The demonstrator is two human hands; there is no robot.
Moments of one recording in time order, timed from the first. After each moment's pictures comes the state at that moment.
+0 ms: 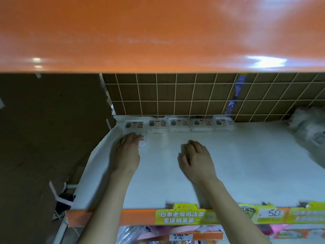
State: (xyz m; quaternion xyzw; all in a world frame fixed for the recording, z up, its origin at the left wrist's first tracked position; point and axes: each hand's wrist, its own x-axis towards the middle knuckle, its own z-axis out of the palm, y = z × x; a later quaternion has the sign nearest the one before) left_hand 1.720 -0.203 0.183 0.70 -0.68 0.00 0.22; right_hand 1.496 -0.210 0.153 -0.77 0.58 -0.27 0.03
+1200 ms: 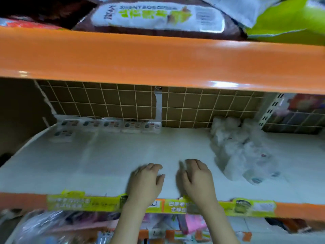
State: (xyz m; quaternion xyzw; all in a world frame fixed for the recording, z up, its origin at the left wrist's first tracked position) left_hand 1.394 -0.140 0.187 0.66 -0.71 -0.10 0.22; right_hand 1.215 -0.164 0.183 -0.75 0.60 -0.28 0.05
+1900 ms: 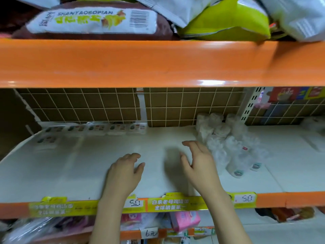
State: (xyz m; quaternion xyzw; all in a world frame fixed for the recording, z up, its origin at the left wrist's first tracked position) left_hand 1.389 -0.142 0.228 0.70 -0.66 -0.11 0.25; right_hand 1.178 -0.161 0.248 -0.73 0.56 -0.39 0.07
